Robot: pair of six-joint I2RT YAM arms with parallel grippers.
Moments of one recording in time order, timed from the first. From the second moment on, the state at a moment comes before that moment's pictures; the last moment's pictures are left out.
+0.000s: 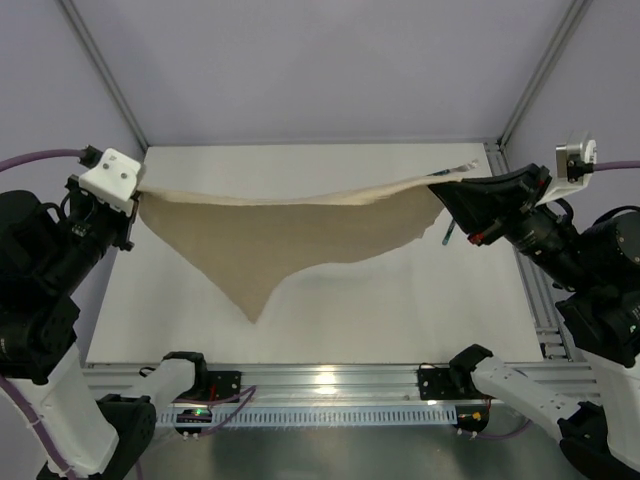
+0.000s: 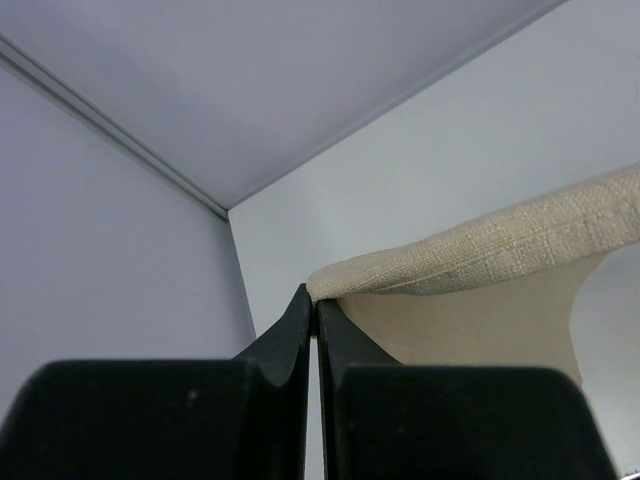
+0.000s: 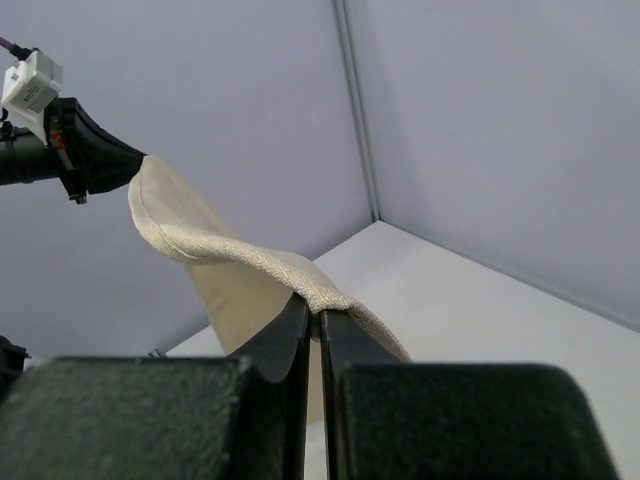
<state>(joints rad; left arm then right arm) -0.05 1.06 2.13 -1.29 0.20 0.50 0.55 0.82 1.55 -0.44 -0.30 0.31</state>
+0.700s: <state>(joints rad) 0.07 1.68 2.28 -1.10 0.12 0.38 0.24 1.82 2.16 -0.49 -0.40 0.44</state>
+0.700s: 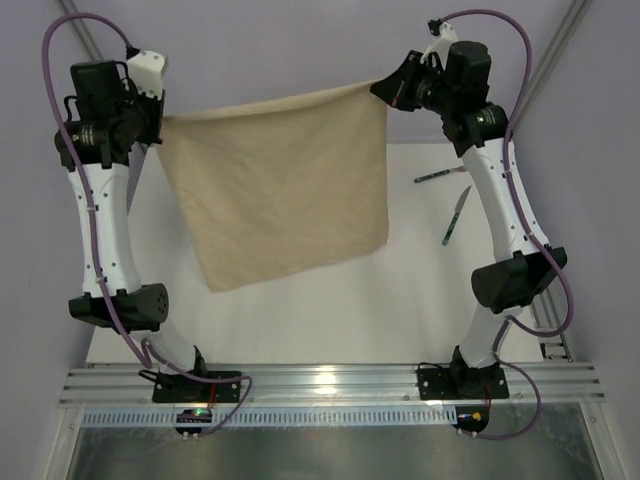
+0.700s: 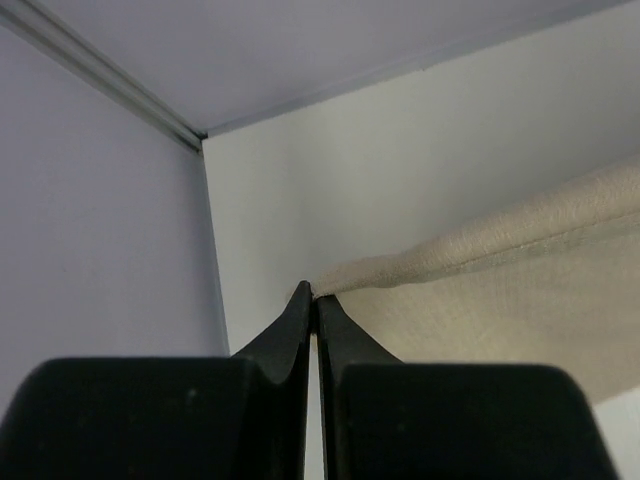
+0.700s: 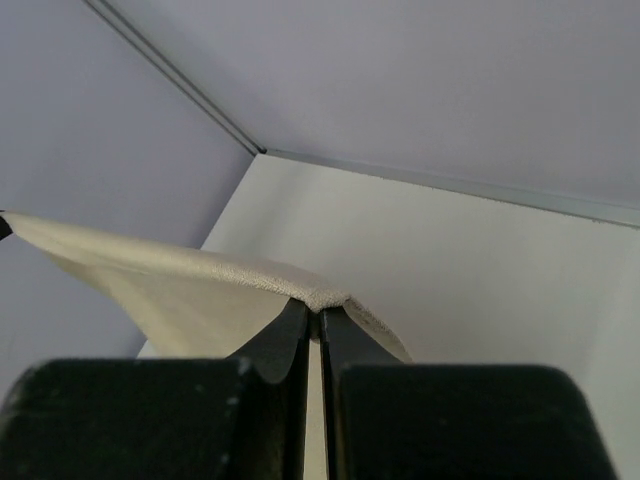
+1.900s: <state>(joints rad) 0.09 1.11 0.70 -0.97 0.26 0.84 0.46 1.07 0.51 -0.34 -0.24 0.58</state>
